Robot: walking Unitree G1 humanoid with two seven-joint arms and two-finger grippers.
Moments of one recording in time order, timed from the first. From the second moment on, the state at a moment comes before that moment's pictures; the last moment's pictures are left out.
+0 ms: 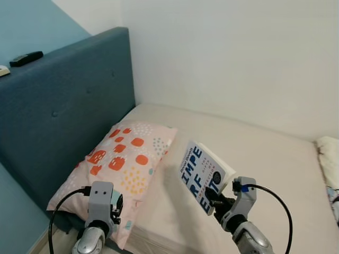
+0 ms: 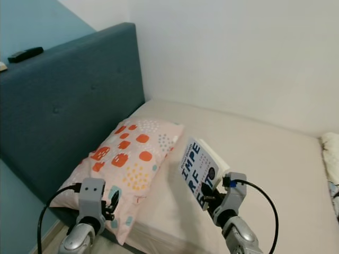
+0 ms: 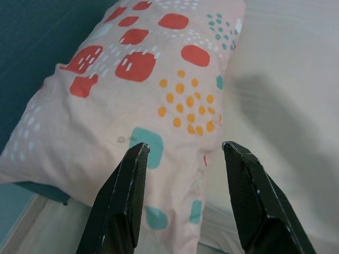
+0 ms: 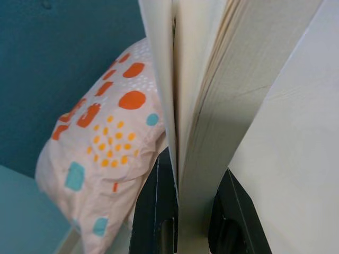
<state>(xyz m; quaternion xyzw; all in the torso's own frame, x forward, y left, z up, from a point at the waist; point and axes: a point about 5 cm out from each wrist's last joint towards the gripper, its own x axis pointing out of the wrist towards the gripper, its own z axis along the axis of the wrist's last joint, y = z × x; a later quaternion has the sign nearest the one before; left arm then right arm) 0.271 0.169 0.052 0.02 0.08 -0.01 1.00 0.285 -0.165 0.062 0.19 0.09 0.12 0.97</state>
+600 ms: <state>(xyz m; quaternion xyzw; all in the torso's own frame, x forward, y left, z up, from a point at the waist) 0.269 0.172 0.047 0.02 0.09 -0.02 1.00 0.283 -0.168 0.058 0.23 0.15 0.18 0.94</state>
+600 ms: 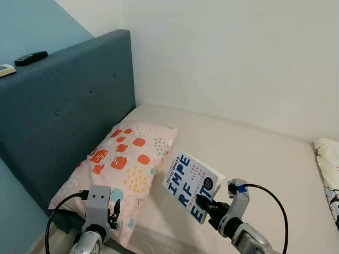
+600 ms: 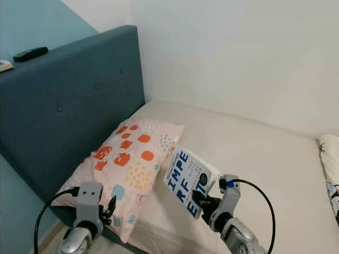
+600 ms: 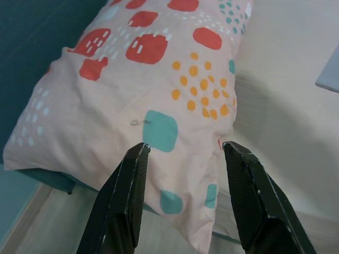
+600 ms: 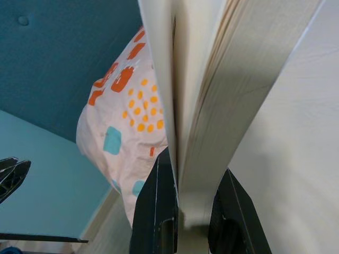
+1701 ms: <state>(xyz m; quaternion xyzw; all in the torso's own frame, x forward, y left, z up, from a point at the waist) 0.259 0.158 0.058 -0.02 0.05 -0.12 0.99 0.282 -0.207 0.079 0.23 0.16 0.20 0.94</state>
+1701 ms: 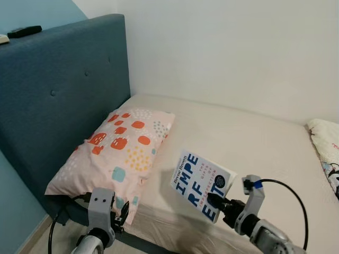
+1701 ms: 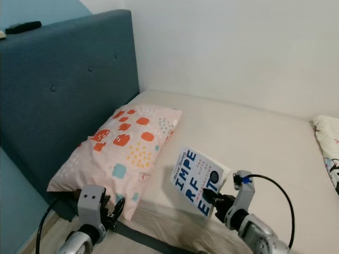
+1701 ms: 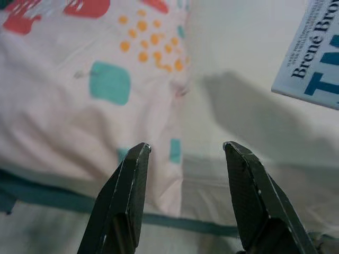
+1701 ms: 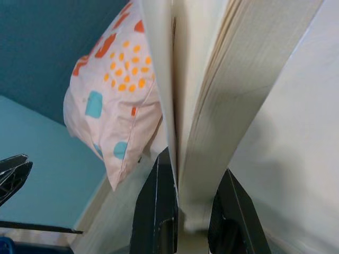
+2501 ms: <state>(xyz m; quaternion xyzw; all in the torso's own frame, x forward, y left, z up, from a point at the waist) 0.254 0.154 0.067 -0.03 0.05 -0.15 0.99 0.294 -0.221 0.086 0.26 0.19 0.24 0.92</state>
